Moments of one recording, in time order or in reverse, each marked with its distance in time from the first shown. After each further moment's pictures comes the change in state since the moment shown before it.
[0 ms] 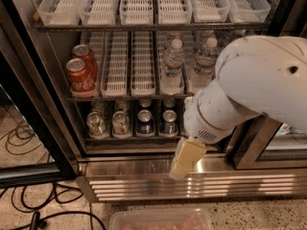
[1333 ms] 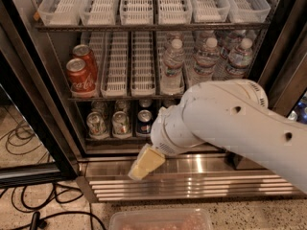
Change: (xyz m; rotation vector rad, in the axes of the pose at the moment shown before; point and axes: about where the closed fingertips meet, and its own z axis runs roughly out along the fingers) arm -0.058 0.015 0.063 0.040 -0.175 0.142
